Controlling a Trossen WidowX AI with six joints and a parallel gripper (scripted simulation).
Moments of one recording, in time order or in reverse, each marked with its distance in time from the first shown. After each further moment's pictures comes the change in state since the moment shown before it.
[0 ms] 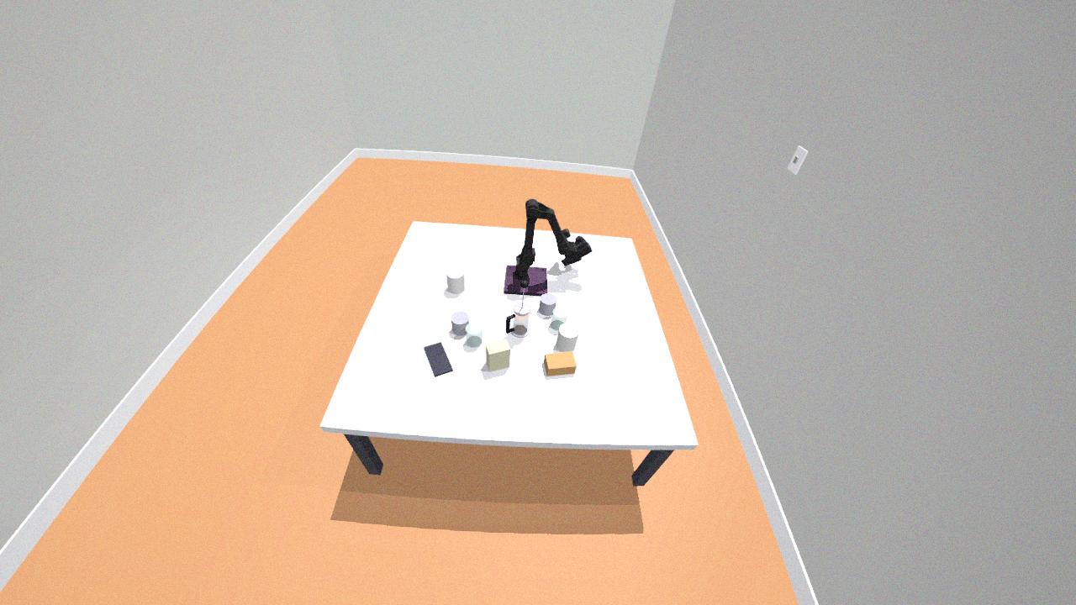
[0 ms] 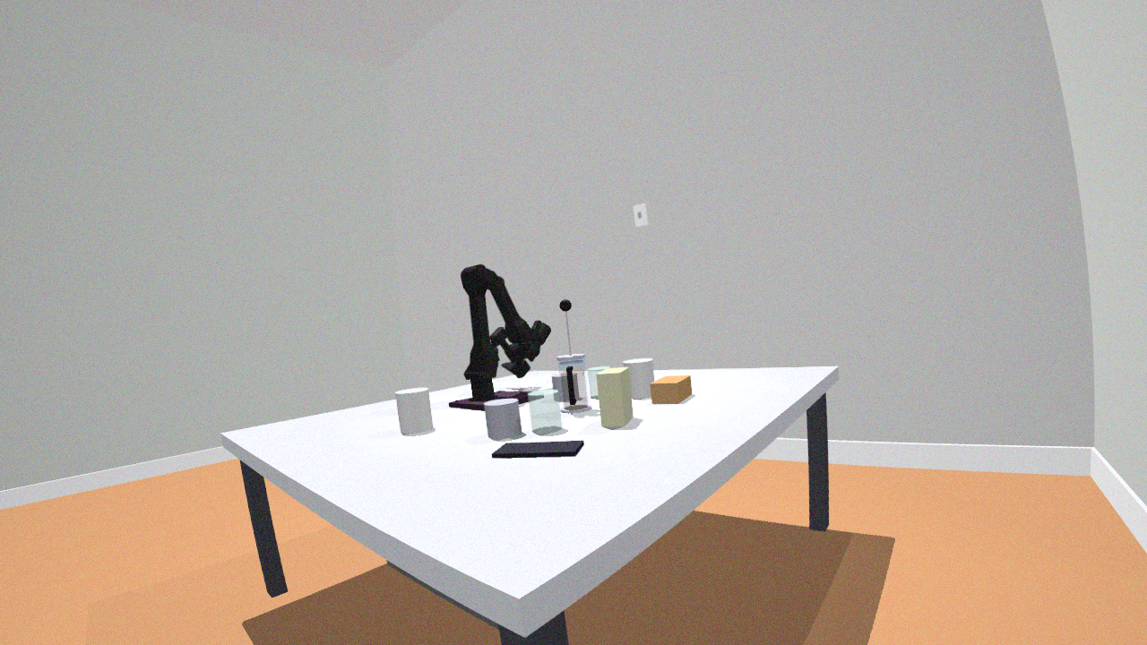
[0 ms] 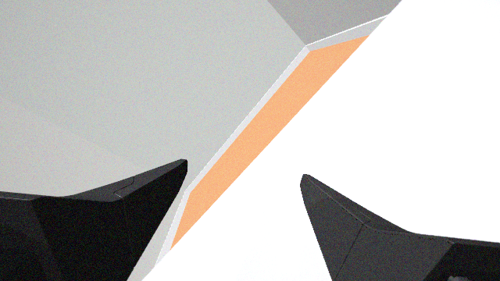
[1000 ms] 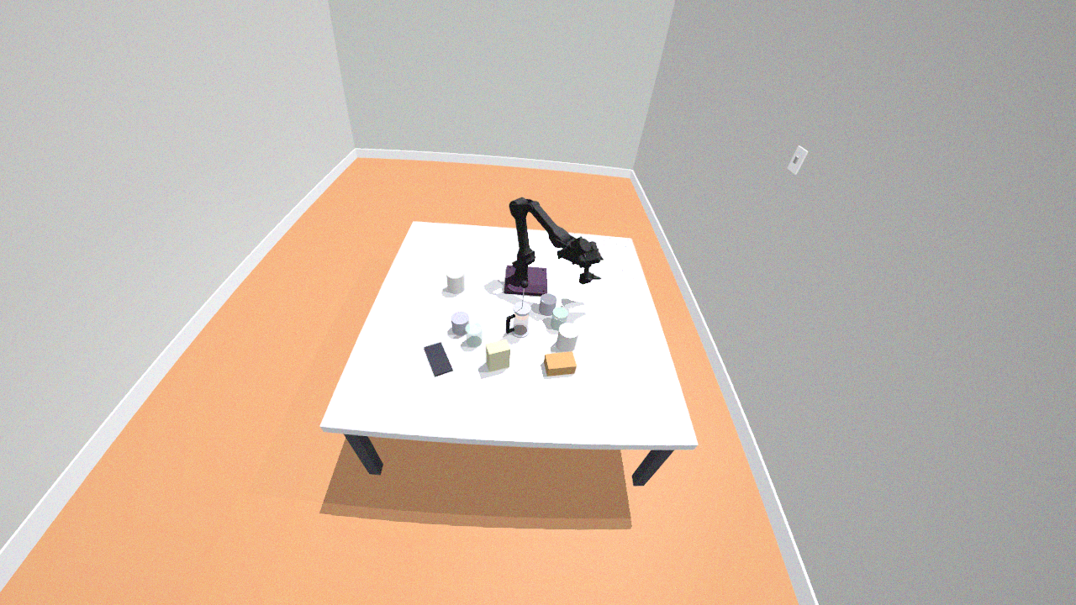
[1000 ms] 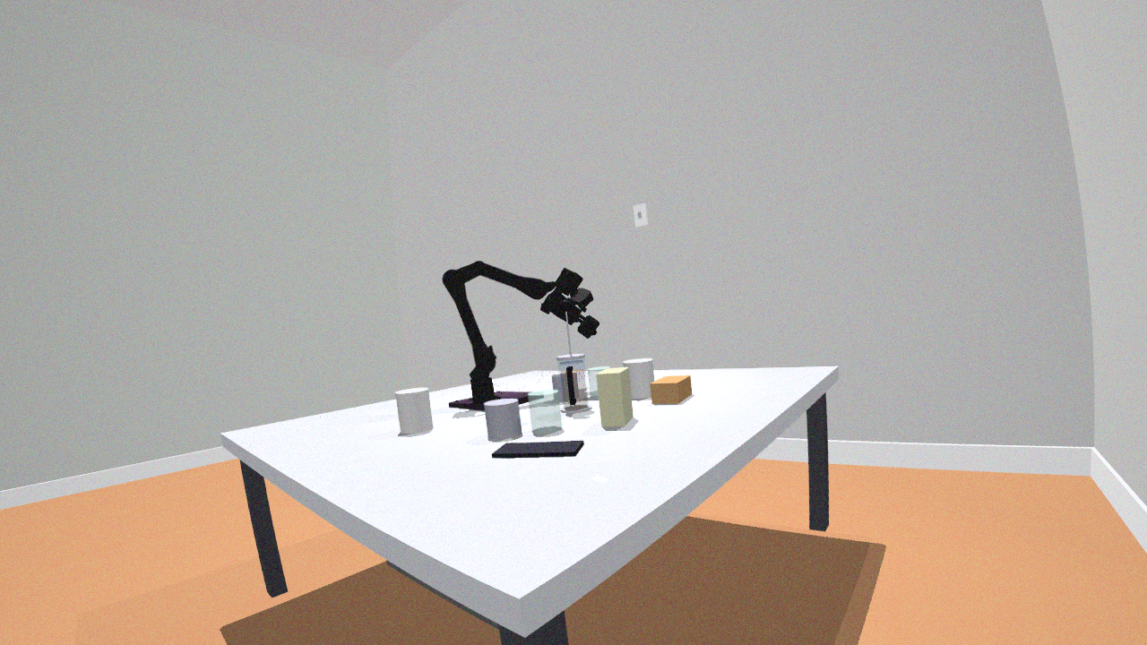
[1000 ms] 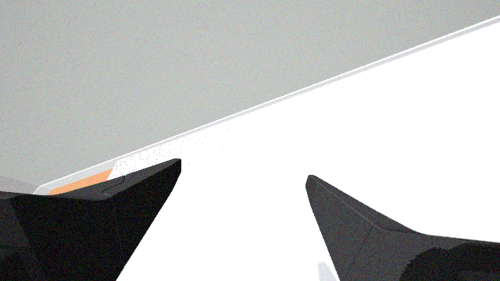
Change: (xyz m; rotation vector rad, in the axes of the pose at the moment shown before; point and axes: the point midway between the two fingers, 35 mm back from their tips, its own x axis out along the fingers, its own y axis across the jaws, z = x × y) arm -0.311 -0.002 0.107 0.045 -0.733 -1.168
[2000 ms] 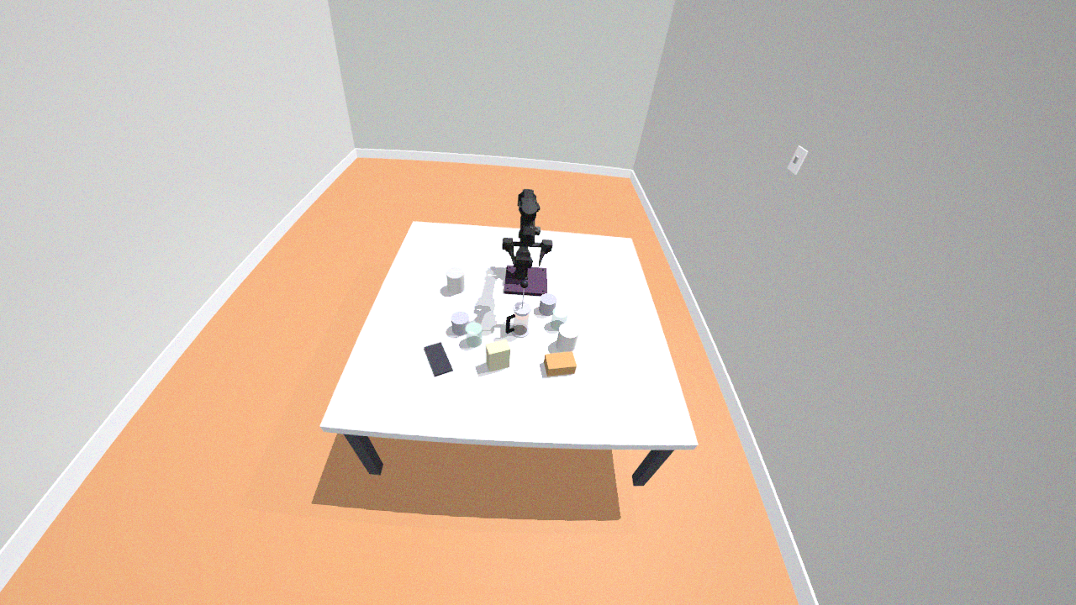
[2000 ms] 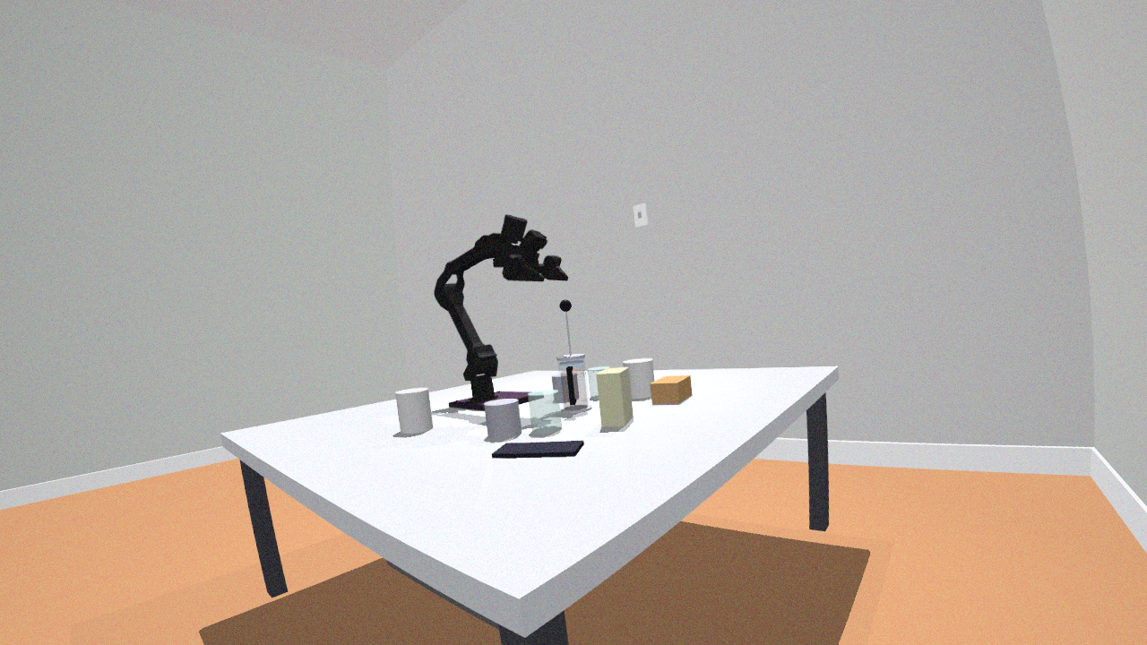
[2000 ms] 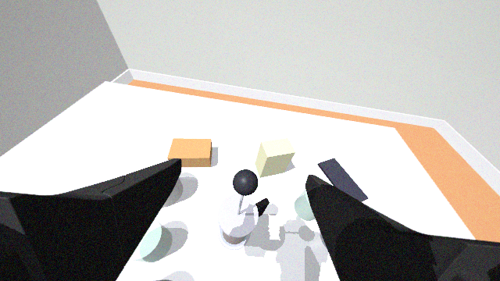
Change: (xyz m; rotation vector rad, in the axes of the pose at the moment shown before) arm -0.355 -0.109 0.032 0.331 -0.400 -1.388
